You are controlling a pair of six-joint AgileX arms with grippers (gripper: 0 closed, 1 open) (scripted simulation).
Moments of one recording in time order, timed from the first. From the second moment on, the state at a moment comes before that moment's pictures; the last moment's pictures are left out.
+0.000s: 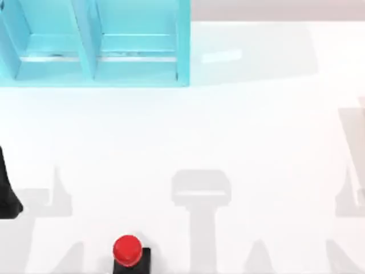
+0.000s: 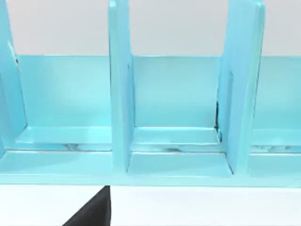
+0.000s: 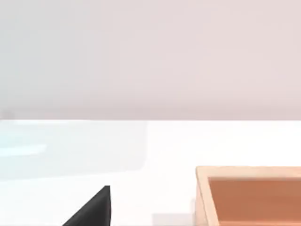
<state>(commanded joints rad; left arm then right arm) 0.00 0.00 0.00 0.00 0.00 0.00 0.00 0.00 0.00 0.00 0.00 0.00</state>
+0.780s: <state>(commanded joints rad) 0.00 0.00 0.00 0.00 0.00 0.00 0.41 0.60 0.66 -0.45 -0.11 0.28</state>
